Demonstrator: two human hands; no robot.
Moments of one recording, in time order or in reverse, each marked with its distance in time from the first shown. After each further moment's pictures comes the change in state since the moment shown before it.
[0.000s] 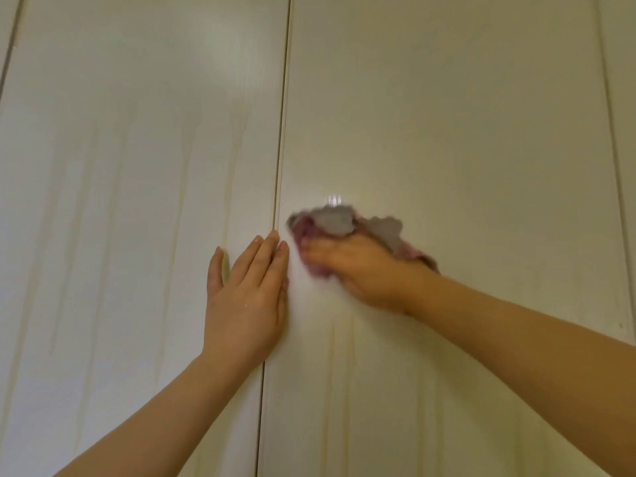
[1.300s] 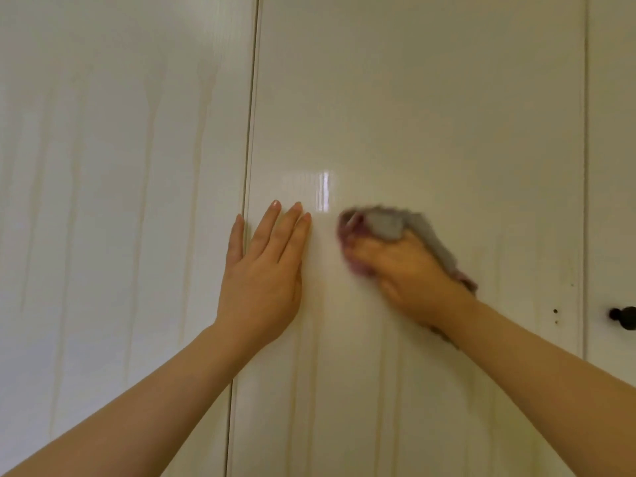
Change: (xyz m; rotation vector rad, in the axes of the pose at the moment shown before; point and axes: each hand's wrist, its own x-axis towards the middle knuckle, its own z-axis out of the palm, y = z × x) left_hand -0.006 0.045 -0.001 -0.084 -0.026 0.103; right_hand -0.093 -0.003 0.000 0.119 0.085 0.170
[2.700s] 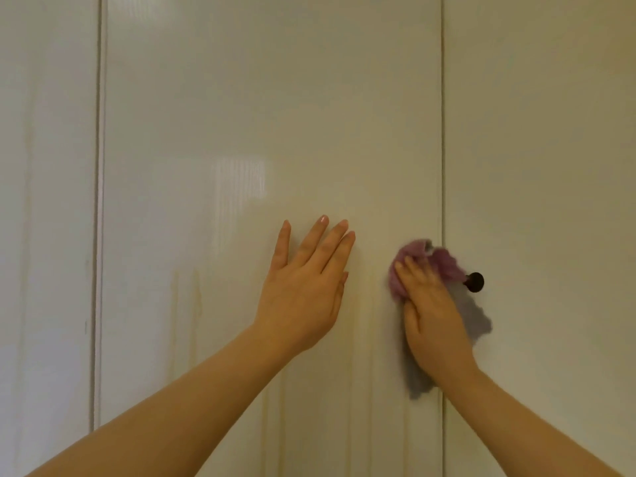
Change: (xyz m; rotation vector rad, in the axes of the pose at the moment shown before) left_hand 0.028 0.162 0.029 -0.233 -0.037 0.189; right_hand -0.161 0.034 -0.040 -0.165 0.120 0.658
